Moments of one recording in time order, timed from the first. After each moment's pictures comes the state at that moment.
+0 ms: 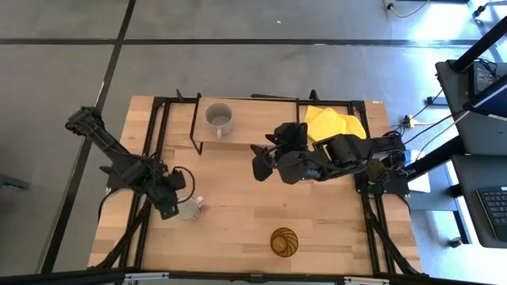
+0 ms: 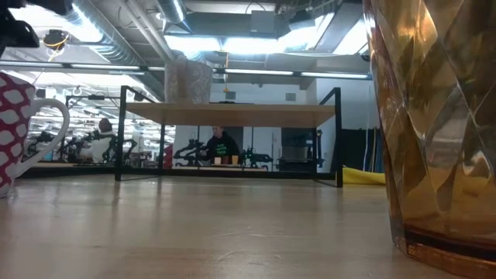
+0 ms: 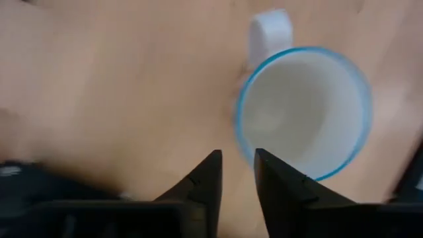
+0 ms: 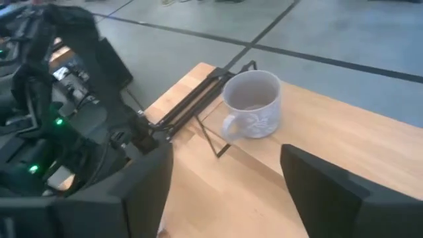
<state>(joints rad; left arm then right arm) -0.68 1.09 0.91 -1.17 -0.14 -1.12 0.34 1.90 2.35 -1.17 0.84 0.94</state>
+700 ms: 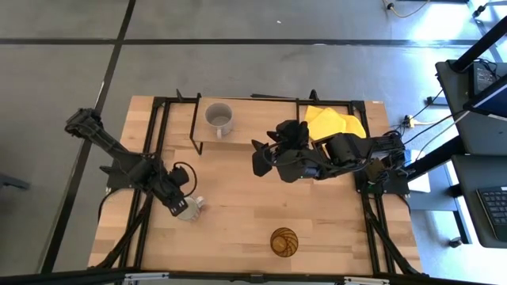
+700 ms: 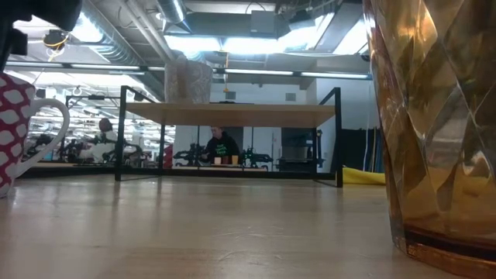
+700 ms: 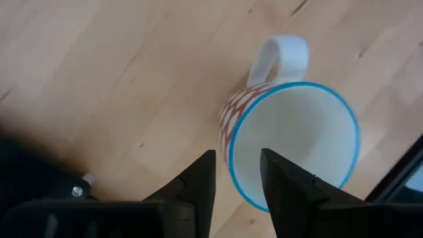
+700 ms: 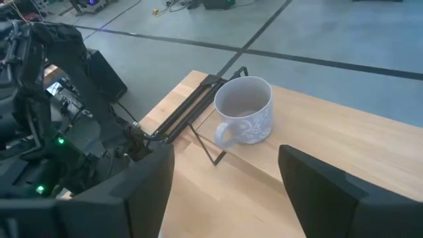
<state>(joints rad) -0.61 1.10 0.89 -1.11 -0.09 -1.31 0.33 1.90 2.35 -1.19 0.87 1.00</state>
